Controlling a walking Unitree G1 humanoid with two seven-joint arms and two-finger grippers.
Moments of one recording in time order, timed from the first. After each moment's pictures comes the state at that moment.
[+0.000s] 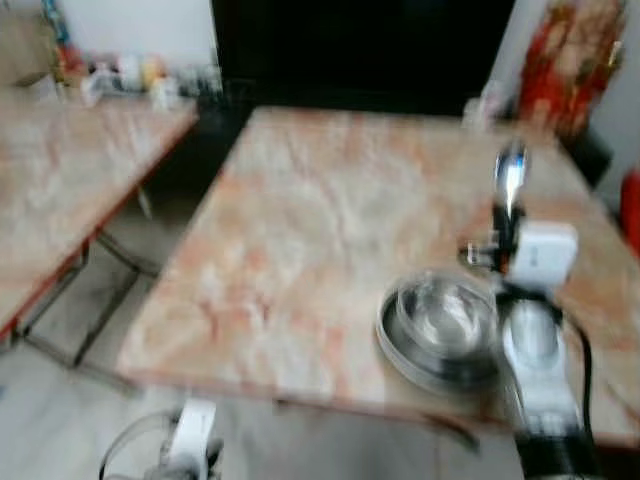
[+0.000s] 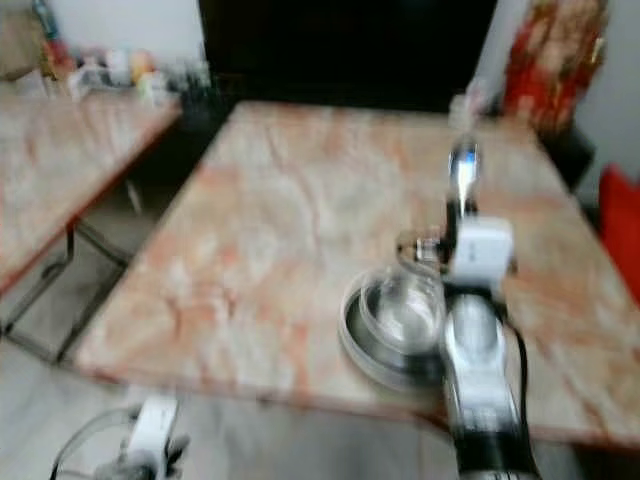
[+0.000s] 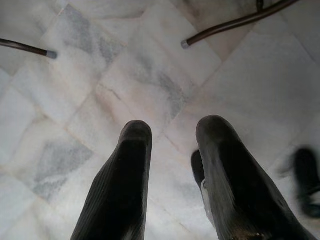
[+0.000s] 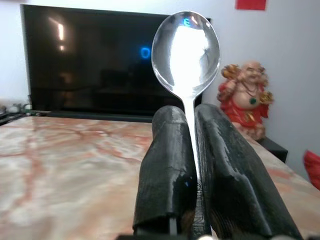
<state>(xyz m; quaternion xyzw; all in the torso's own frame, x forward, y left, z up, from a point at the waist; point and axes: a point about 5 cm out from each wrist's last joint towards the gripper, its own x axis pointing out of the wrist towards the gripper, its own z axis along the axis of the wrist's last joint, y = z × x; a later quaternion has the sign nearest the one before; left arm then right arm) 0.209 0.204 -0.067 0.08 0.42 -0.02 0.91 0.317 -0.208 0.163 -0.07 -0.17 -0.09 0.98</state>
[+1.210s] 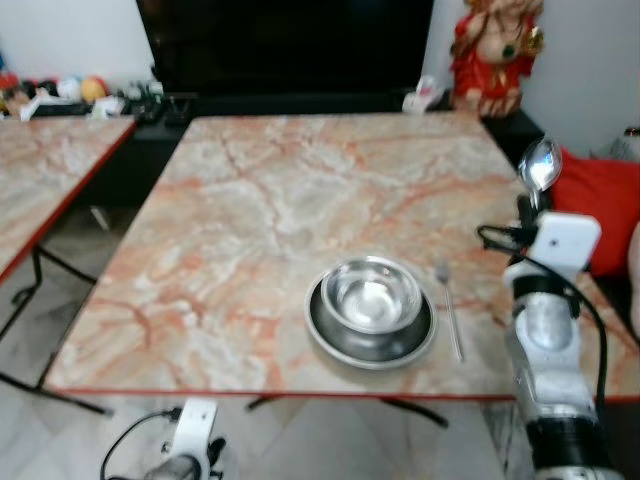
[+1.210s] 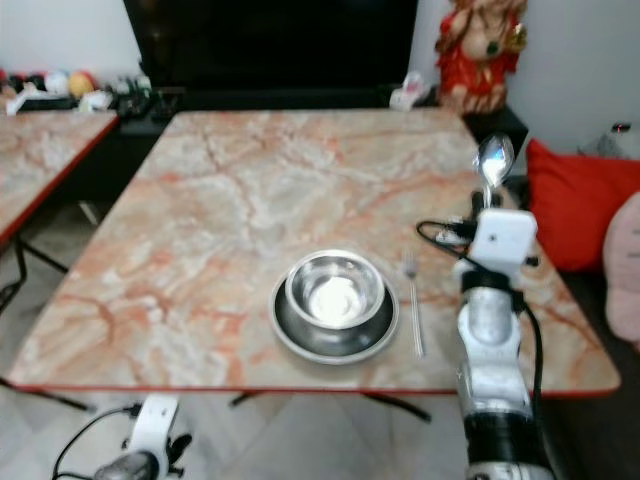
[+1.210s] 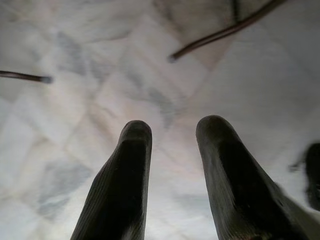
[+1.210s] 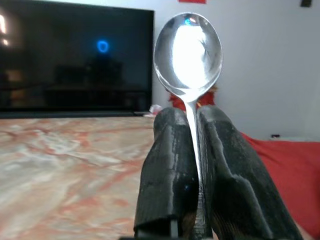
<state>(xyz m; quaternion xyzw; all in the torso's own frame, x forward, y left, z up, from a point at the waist) 0.215 0.208 -0.062 0.07 0.41 -0.01 0.91 0.325 -0.220 0.170 -0.07 -0.14 -0.12 0.98</state>
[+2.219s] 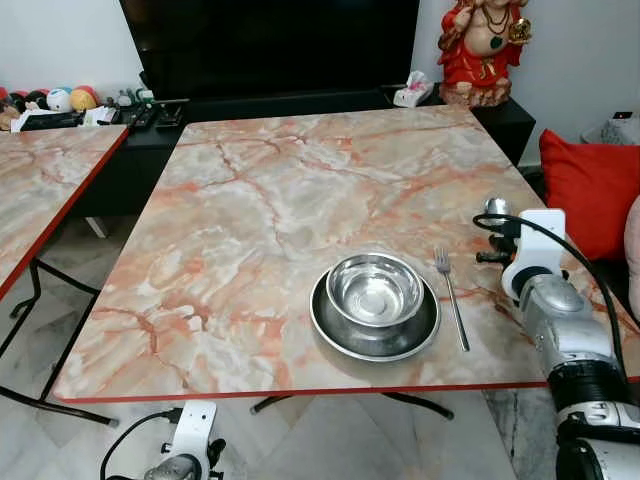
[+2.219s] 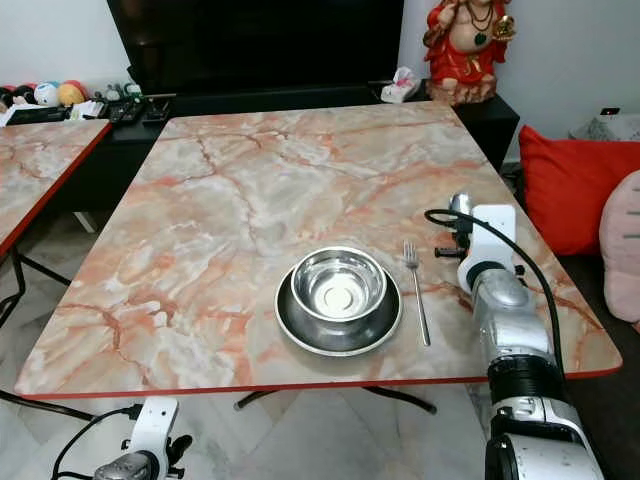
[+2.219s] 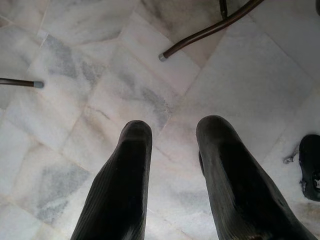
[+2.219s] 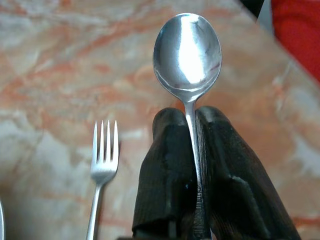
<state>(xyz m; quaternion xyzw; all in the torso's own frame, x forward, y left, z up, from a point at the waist) 0.215 0.199 -0.065 0.07 0.41 -0.02 0.91 0.356 -0.256 0.126 -0.03 0.15 -0.06 0.99</state>
